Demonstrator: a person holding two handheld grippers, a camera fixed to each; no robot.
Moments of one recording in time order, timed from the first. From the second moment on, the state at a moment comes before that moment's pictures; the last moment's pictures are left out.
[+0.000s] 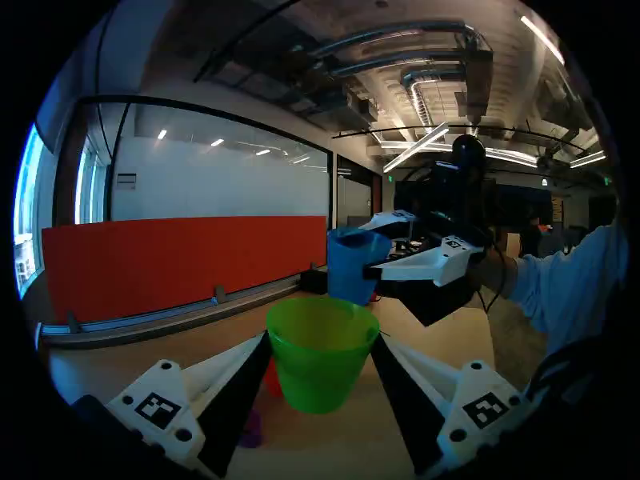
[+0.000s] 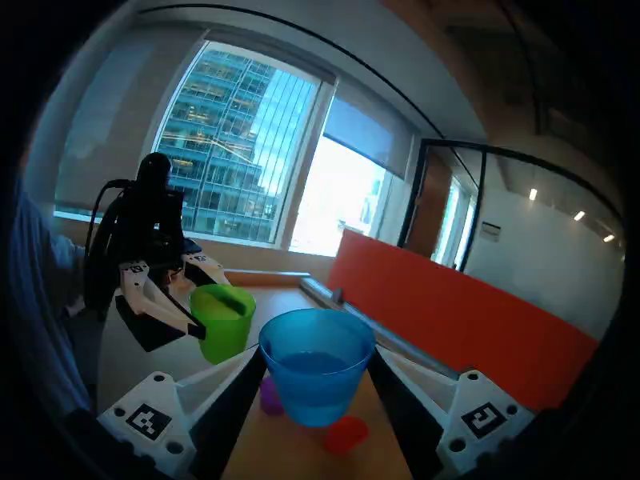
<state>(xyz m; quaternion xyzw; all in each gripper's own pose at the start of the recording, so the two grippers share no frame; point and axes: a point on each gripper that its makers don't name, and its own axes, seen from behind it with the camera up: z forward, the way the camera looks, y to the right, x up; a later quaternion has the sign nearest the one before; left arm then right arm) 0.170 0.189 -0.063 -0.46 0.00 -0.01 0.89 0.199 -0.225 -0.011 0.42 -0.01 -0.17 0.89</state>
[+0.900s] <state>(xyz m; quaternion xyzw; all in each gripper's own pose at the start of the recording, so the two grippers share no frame) 0.167 0.211 -0.074 -0.48 -0.01 -0.01 0.88 0.255 -0.235 0.017 0.39 0.09 -0.35 0.85</state>
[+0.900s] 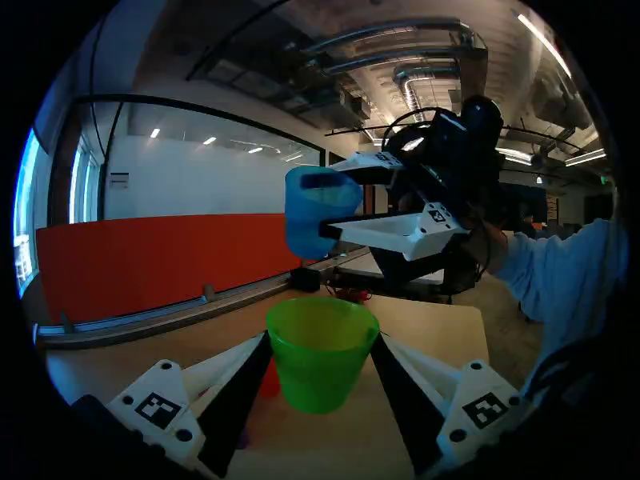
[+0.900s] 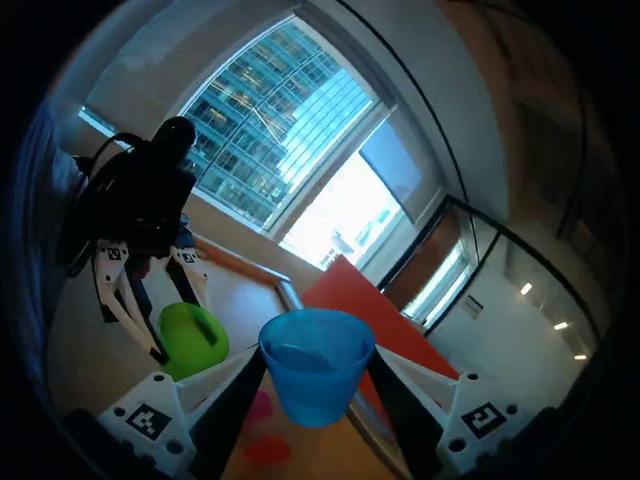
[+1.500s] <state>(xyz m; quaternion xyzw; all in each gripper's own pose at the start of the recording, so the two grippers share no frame) 0.172 0.217 -0.077 -0.48 0.00 -0.01 0.88 0.276 -0.248 0.028 0.37 0.14 -0.46 0.80</state>
